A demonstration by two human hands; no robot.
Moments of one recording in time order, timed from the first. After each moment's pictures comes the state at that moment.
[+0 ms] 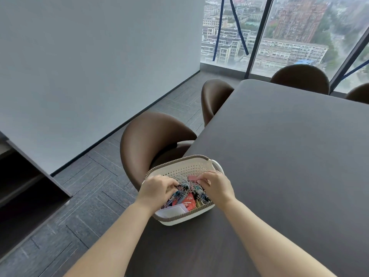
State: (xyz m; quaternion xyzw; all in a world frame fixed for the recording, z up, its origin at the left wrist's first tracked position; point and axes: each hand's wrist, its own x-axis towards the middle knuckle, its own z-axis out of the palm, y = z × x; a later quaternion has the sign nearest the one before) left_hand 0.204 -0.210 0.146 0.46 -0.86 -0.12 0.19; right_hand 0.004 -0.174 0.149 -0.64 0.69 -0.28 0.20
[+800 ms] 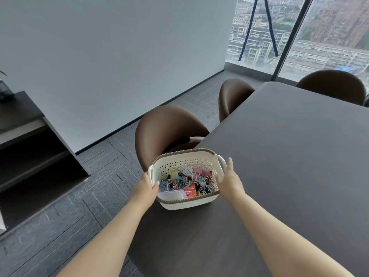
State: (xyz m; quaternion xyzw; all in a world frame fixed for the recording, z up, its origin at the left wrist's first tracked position) left_hand 0.220 -0.167 0.133 0.75 -0.60 -0.25 0.09; right_hand -0.026 -0.172 0.138 -0.52 0.77 -0.19 0.31
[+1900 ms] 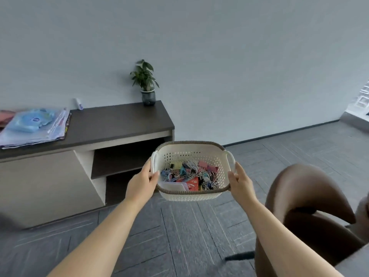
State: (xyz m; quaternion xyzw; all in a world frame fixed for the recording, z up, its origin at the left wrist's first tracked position) left_hand 0.676 -0.201 0.184 0.80 -0.47 -0.15 0.36; right_hand 0.432 -0.323 0.185 -0.68 0.55 -0.28 0.39
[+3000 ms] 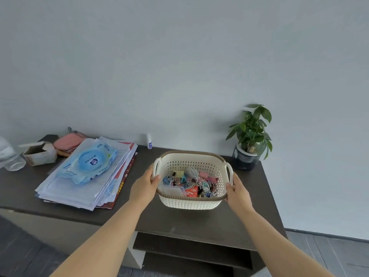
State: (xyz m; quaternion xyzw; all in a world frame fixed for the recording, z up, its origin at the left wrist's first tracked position) left_hand 1.223 -0.450 0.165 0.89 -0.26 -0.09 0.36; right_hand 1.049 -0.662 0.147 -0.75 0.41 -0.13 0.49
